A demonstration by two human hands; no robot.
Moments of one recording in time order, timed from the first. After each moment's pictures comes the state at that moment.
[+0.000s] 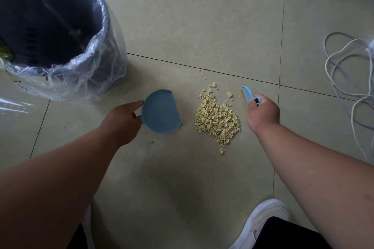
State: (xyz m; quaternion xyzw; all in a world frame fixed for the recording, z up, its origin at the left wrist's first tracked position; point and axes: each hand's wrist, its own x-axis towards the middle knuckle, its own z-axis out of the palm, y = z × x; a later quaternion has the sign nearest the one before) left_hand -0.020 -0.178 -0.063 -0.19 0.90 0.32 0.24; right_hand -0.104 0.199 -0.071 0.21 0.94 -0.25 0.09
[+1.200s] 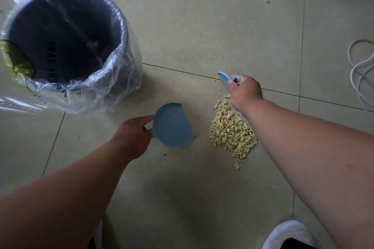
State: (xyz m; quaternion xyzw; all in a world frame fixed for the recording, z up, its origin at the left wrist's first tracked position) left_hand -0.021 -0.190 -0.072 -0.22 0.87 0.37 0.25; right_hand -0.185 0.094 -0.065 0.10 0.94 -0.29 0.15
